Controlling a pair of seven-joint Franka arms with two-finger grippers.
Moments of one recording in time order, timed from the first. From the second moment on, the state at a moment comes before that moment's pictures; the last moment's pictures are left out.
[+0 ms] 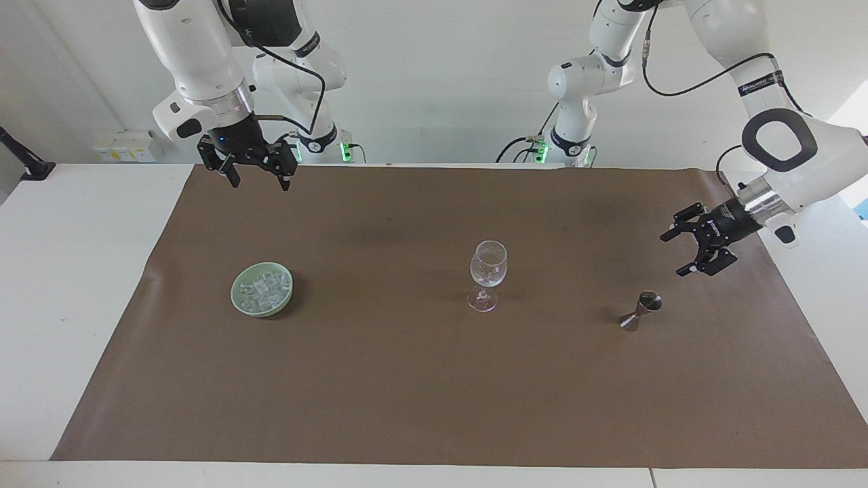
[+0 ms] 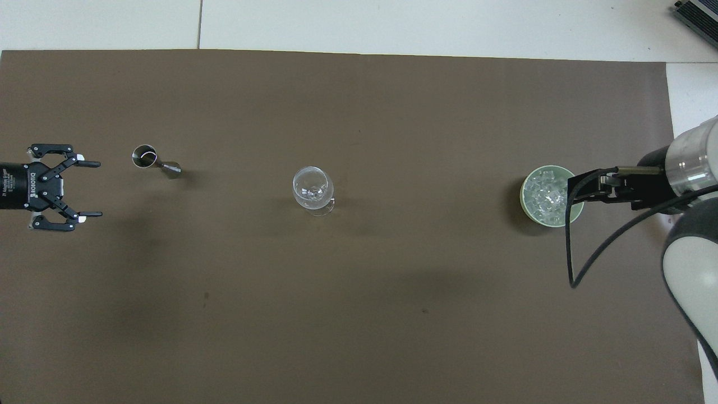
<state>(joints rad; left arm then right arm) 0.31 0.18 0.00 -1.92 -0.72 1.88 -1.00 0.06 -0.05 0.03 -1.67 0.00 1.61 0.19</state>
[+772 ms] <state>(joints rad) 0.36 0.29 0.00 -1.93 -1.01 1.88 -1.00 0.06 -0.05 0.03 -1.67 0.00 1.61 0.19</state>
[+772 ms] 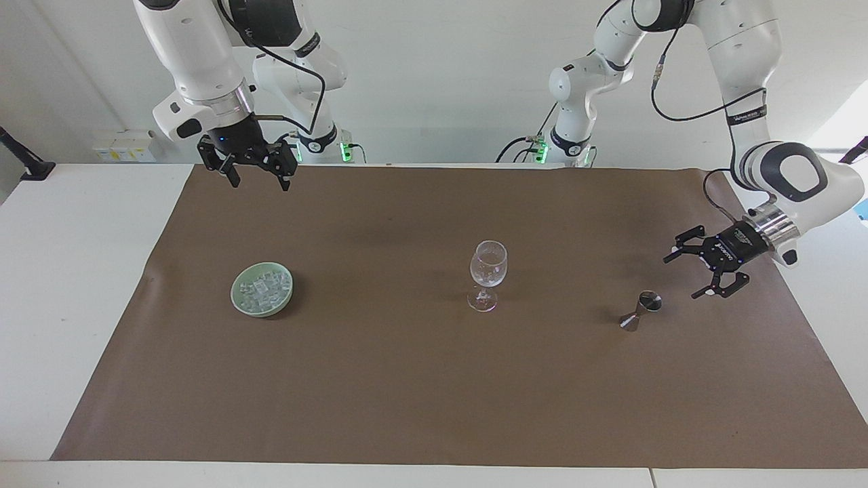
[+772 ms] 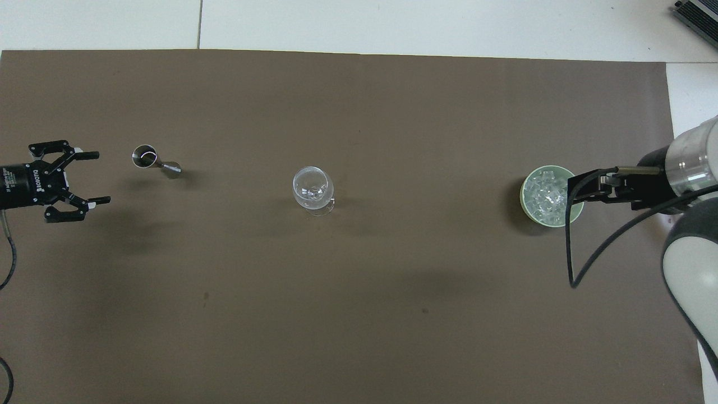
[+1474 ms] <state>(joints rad) 0.35 0.33 -0.02 -1.96 -1.07 1.99 -0.96 0.06 -0.05 0.03 -1.67 0.00 1.61 0.19</state>
